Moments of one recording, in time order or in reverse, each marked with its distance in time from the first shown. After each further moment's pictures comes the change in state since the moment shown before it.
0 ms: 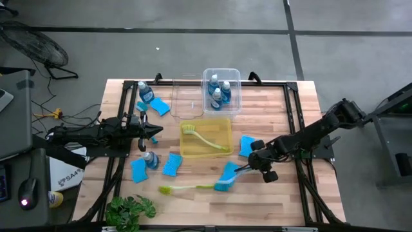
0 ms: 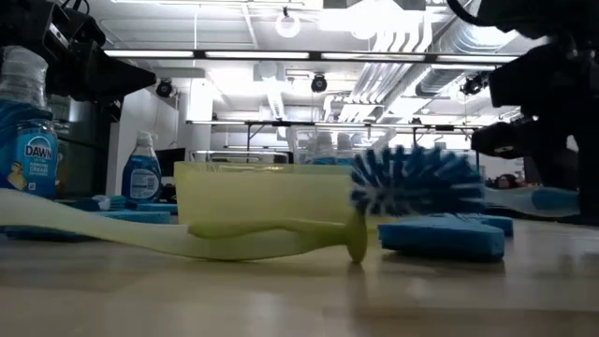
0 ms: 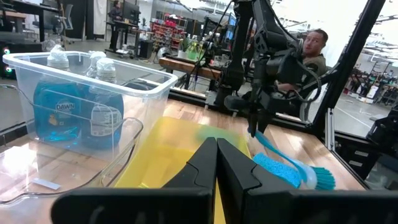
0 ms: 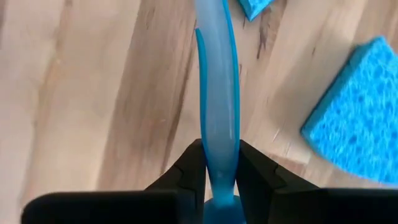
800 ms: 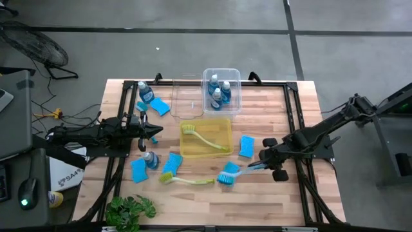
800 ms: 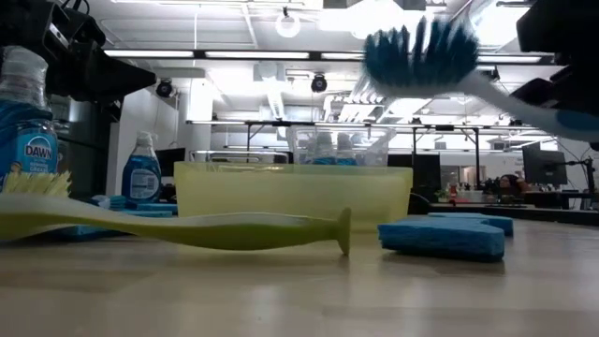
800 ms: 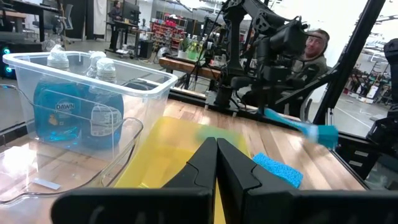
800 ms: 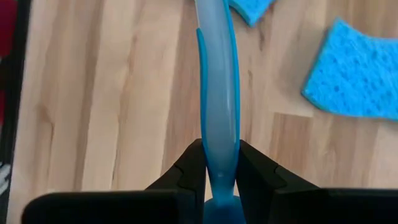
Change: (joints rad) left arm 0.000 0.000 0.000 0.000 0.000 0.000; right arm 0.062 -0.307 0.002 -0.170 -0.014 0.248
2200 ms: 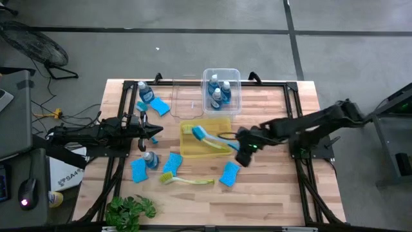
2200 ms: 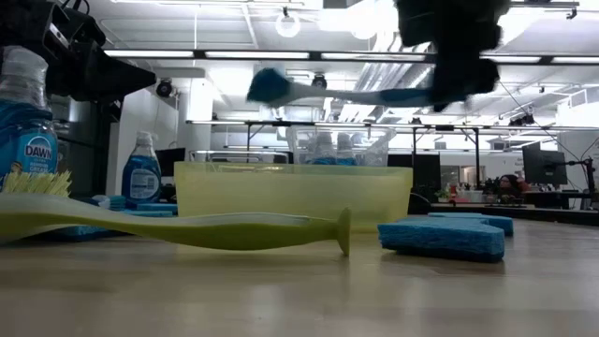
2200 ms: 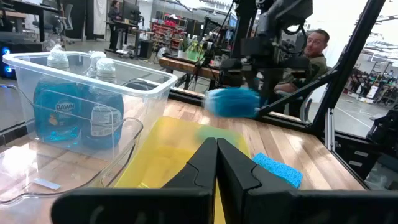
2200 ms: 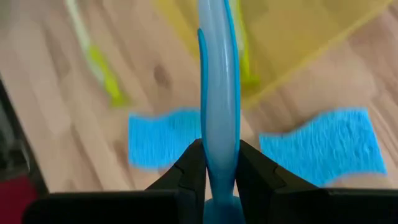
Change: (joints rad) left arm 0.000 0.000 0.000 0.000 0.000 0.000; right arm -0.261 0.328 0.401 -0.026 0.100 0.391
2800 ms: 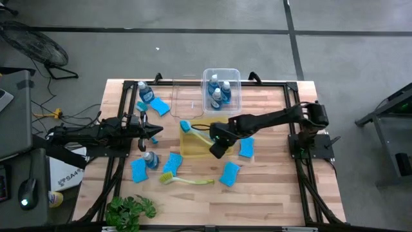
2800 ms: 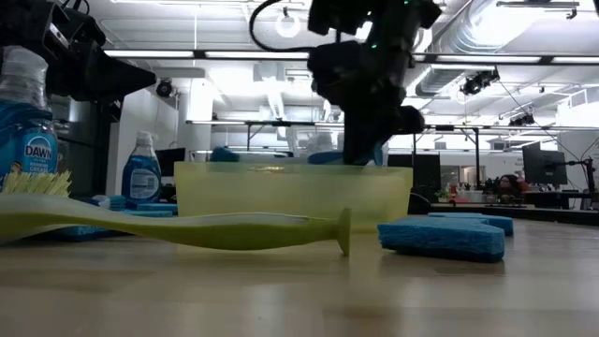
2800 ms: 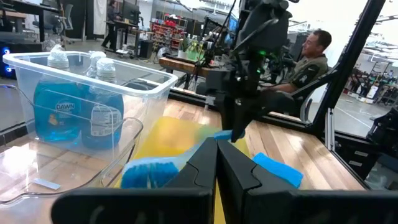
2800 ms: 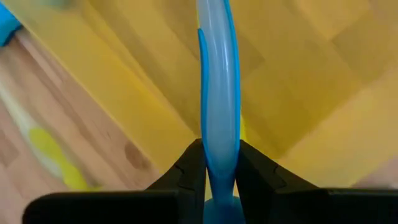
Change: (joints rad) left arm 0.000 0.000 0.000 0.000 0.000 0.000; right arm -0.153 0.423 0.274 0.010 -0.056 -0.015
